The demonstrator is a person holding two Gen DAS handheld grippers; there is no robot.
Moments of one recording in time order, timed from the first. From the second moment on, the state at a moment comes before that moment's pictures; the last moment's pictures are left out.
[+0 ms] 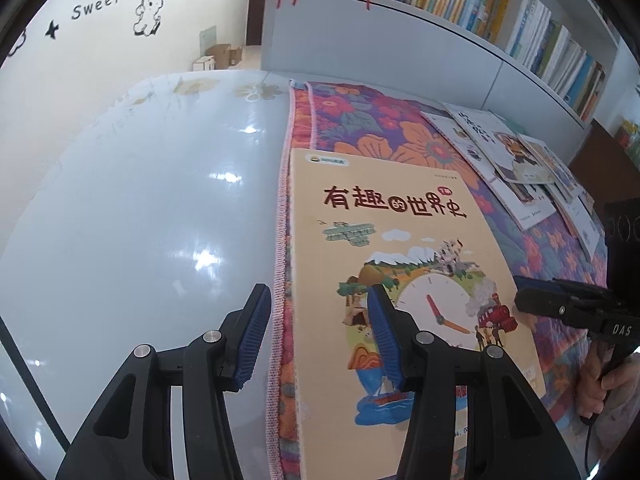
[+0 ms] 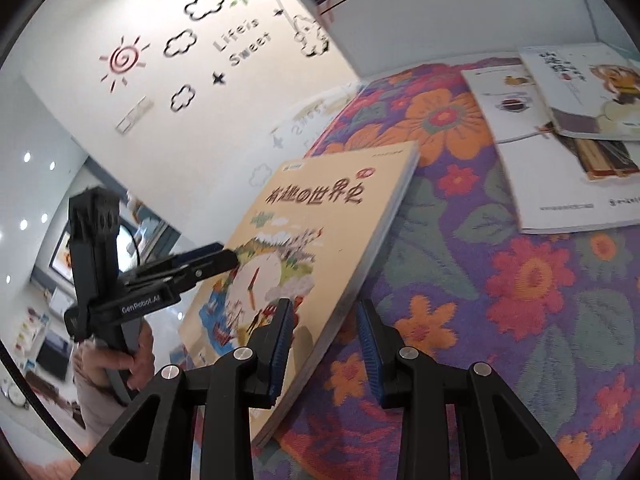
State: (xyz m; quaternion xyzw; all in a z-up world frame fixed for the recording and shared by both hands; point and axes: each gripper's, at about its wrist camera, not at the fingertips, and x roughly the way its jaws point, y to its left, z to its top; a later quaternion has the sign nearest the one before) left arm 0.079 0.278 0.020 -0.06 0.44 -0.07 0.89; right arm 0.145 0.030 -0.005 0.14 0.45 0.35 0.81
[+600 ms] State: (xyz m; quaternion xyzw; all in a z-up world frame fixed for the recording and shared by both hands) left arm 0.079 0.273 0.018 -0.06 0.44 -0.10 0.89; right arm 0.130 0.054 -0.001 0.06 0.44 0.35 0.83
